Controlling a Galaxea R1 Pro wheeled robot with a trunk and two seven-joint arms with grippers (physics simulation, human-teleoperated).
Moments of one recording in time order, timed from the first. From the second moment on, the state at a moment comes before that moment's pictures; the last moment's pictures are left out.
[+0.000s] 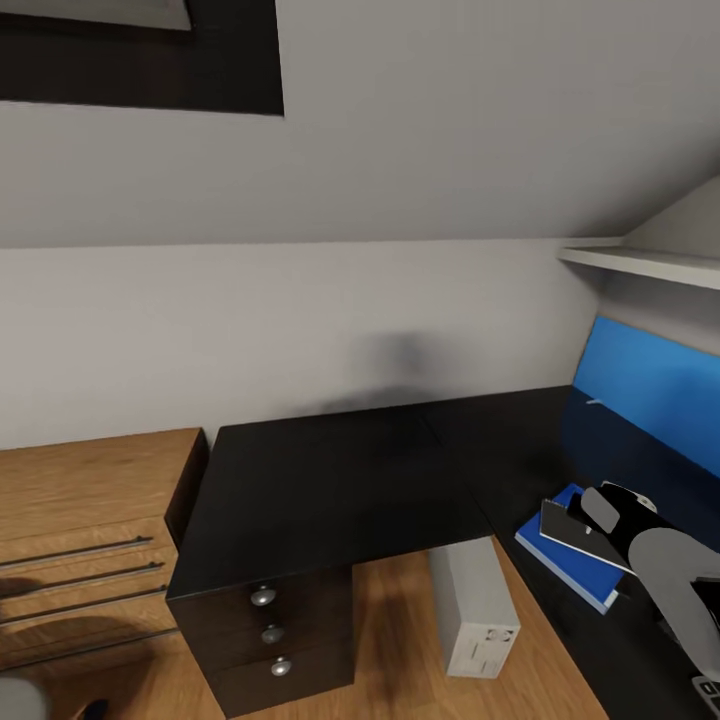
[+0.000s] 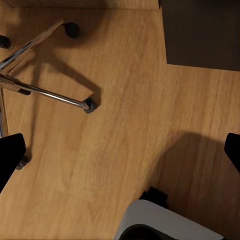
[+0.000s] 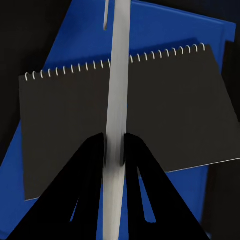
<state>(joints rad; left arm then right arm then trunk) -0.08 0.08 -0.75 -0.55 0.86 -0.26 0.73 -1.01 -0.32 0.00 -0.17 -0.50 0.34 -0.36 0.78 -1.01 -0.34</state>
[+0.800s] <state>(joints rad) -0.08 0.07 -0.75 -0.55 0.86 -0.26 0.73 -1.01 -0.32 0.00 -0.17 -0.50 0.34 -0.36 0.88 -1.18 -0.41</state>
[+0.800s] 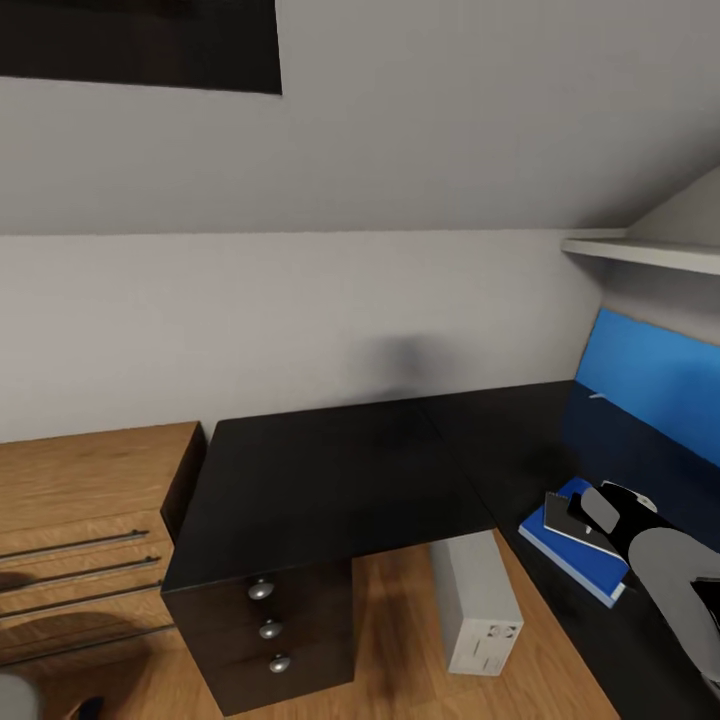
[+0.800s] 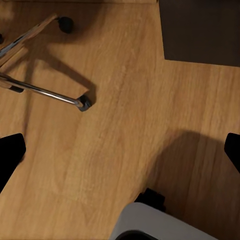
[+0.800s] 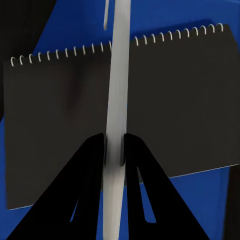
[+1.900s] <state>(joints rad) -0.08 0.07 -0.75 -0.55 0.86 -0.26 0.73 -1.01 -0.32 0.00 -0.17 -0.50 0.34 -0.36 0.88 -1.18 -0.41</state>
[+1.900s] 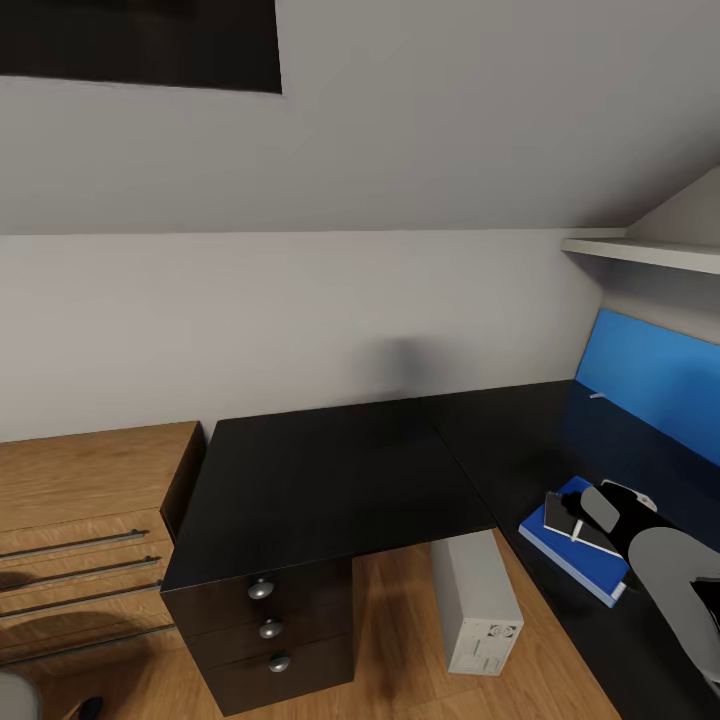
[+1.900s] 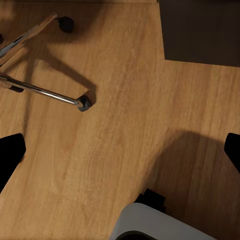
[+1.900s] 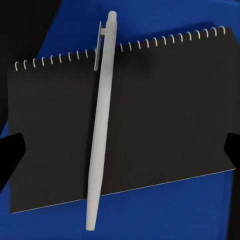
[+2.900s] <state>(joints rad) -0.08 0.07 -0.75 -0.55 0.86 -0.26 0.72 -0.83 -0.28 0.01 -0.71 -0.50 0.34 -0.55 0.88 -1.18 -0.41</state>
